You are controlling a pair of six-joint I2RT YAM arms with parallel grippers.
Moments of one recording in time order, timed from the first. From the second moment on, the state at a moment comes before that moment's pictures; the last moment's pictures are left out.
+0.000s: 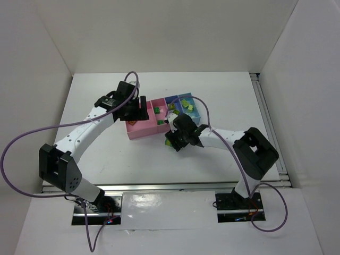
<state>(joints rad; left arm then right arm) -0.41 1.51 1.36 -0.75 -0.07 -0.42 0.73 1.66 0.92 -0.16 0.00 -0.02</state>
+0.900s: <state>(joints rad) -0.33 1.54 1.19 -0.50 0.74 -0.33 0.75 1.16 0.82 -0.18 -0.07 0.04</state>
